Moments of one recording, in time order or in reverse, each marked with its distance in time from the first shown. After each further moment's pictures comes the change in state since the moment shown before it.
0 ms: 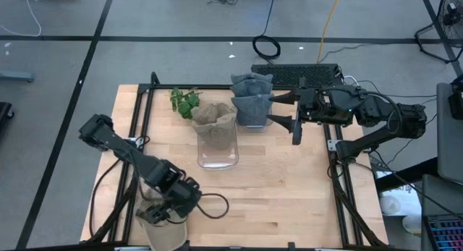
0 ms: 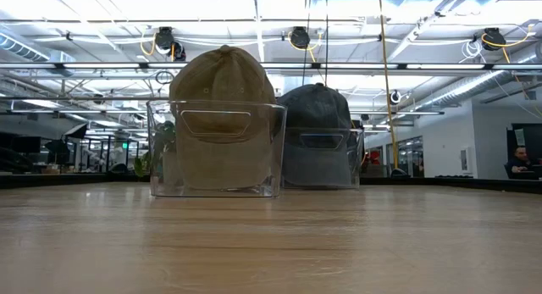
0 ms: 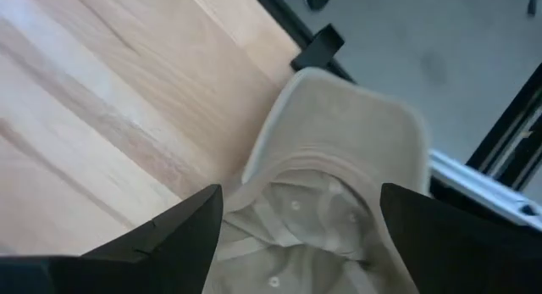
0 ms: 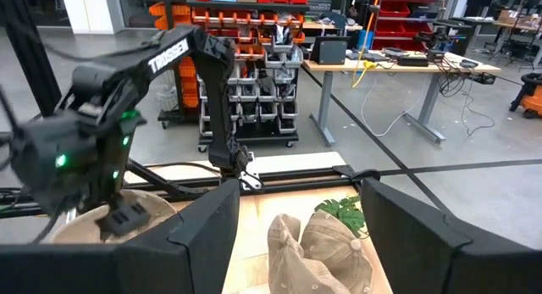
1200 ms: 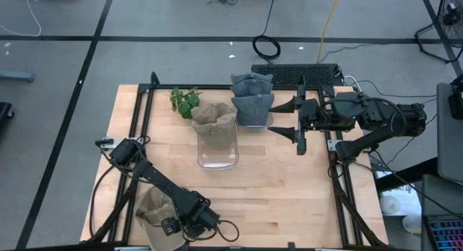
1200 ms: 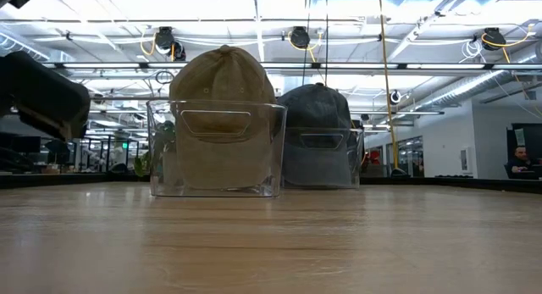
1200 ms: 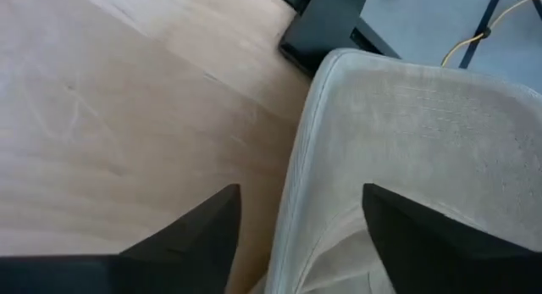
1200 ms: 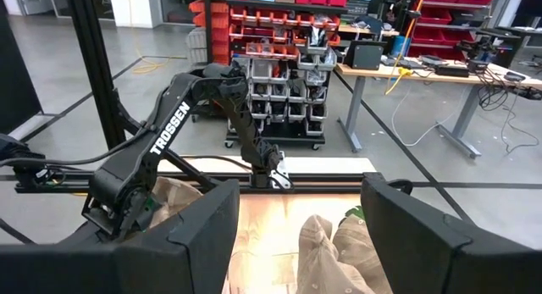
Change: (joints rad) left arm -0.049 0.430 -0.009 0.146 0.173 0.233; right arm 0.083 0.000 0.000 -0.001 -0.023 -0.031
